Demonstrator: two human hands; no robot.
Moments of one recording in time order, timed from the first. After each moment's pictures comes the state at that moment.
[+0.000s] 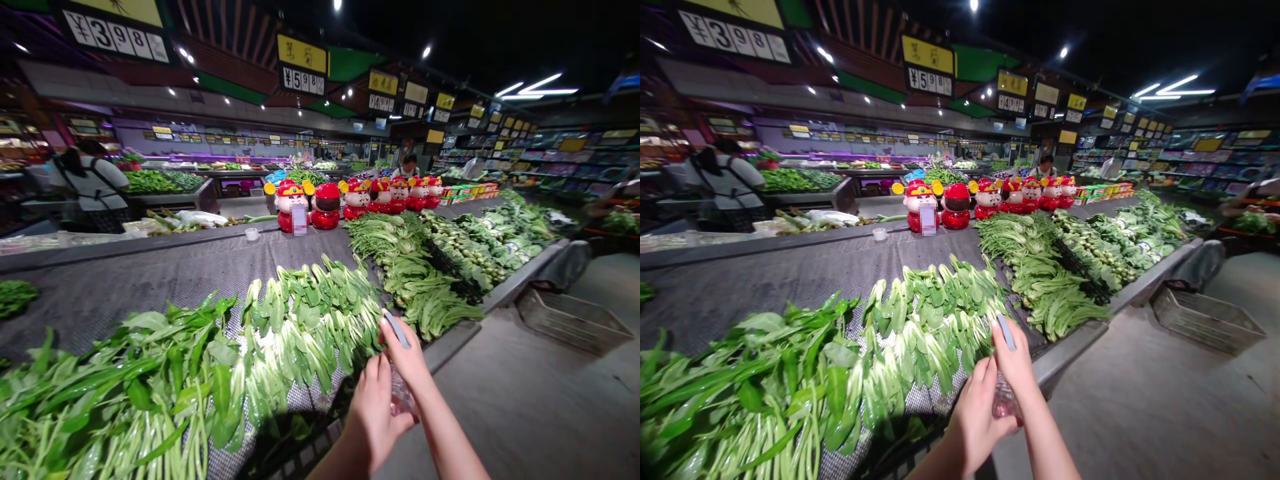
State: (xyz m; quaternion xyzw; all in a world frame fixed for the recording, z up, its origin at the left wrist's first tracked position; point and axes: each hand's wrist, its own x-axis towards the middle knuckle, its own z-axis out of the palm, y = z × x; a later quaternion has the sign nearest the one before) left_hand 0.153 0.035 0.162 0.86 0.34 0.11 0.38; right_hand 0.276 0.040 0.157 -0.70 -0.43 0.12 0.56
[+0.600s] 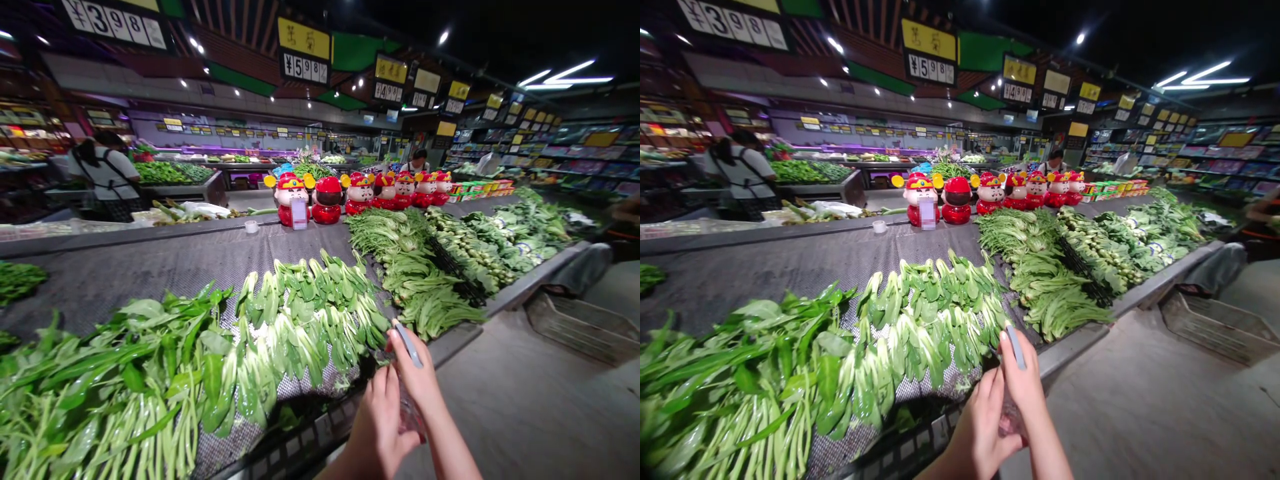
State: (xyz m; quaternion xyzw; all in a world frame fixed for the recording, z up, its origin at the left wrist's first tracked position) left_hand 0.184 0.009 0.136 0.86 0.31 0.14 0.38; right_hand 0.303 0.008 0.145 -0.71 -0.41 0.12 0.56
